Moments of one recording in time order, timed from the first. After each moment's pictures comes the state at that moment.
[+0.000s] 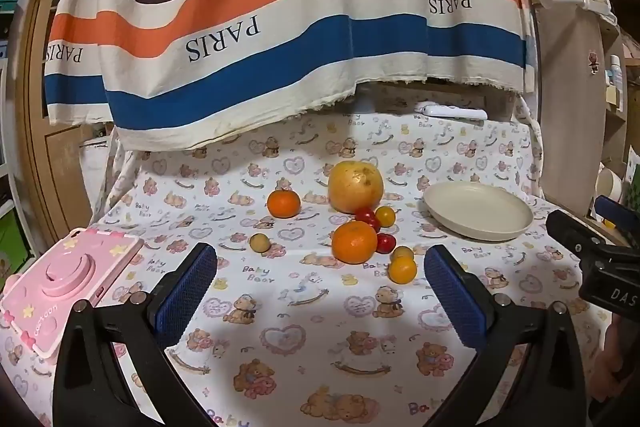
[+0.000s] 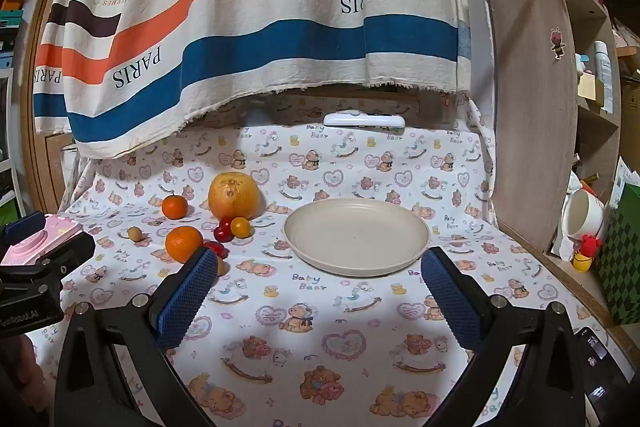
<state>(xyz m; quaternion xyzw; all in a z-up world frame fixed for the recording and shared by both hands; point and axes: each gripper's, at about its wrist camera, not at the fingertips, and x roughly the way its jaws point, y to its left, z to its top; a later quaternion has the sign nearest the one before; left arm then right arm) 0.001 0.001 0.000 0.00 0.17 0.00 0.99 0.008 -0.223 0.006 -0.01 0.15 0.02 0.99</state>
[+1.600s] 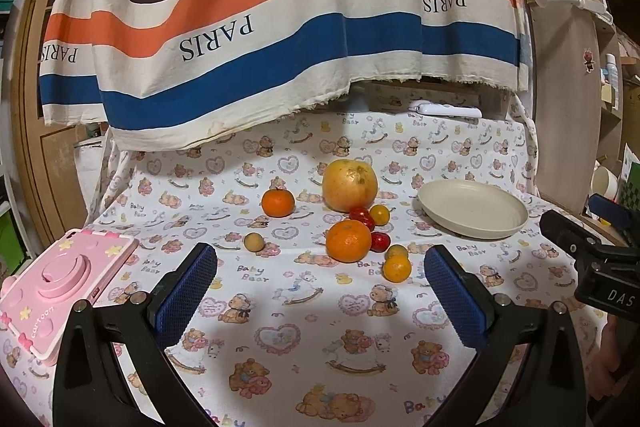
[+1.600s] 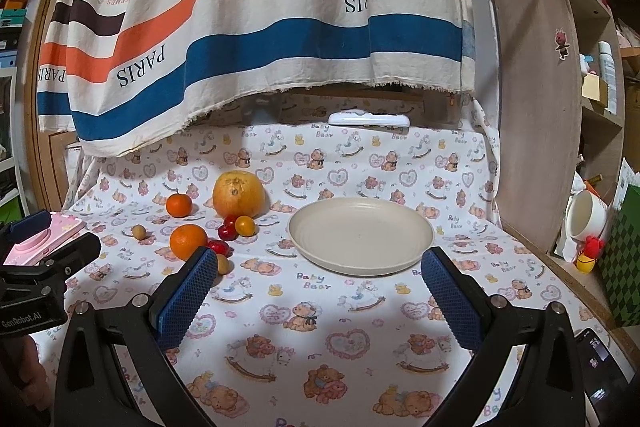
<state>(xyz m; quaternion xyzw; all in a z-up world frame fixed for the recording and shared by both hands) -0.001 -0.004 -0.001 0.01 0.16 -0.01 0.99 0.007 -0.220 0.006 -0.01 0.15 0.03 0.99</state>
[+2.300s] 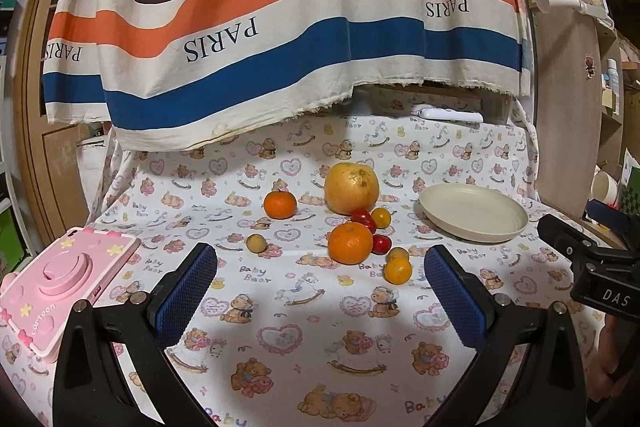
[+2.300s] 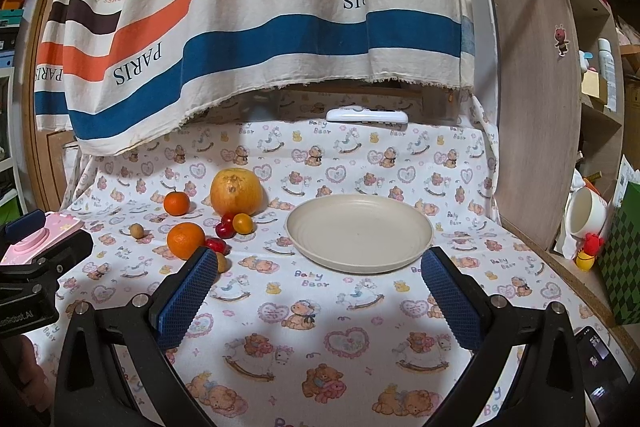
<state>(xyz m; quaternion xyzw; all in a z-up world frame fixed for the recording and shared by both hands) 0.000 -0.001 0.002 0.00 0.16 -0.01 0.99 0.008 -0.220 0.006 -0.01 0.15 0.03 0.99</state>
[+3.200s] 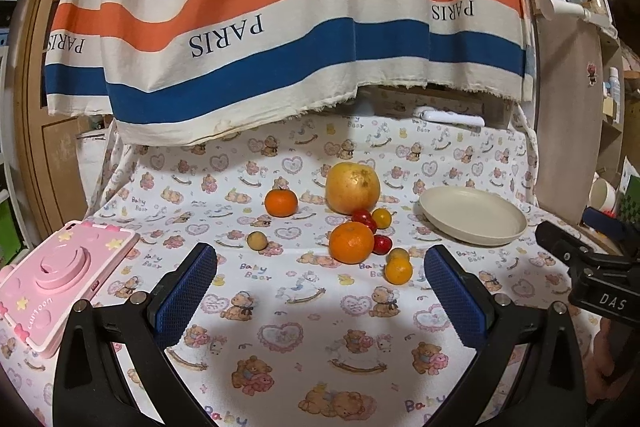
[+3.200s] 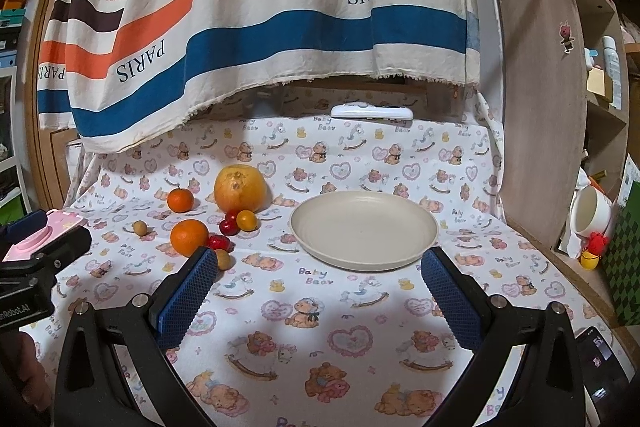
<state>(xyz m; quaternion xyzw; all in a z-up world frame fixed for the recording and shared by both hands) -0.005 0.005 0.002 -0.01 0.16 -0.01 0.99 0.010 -0.217 0.005 -0.01 0.17 0.04 0.99</state>
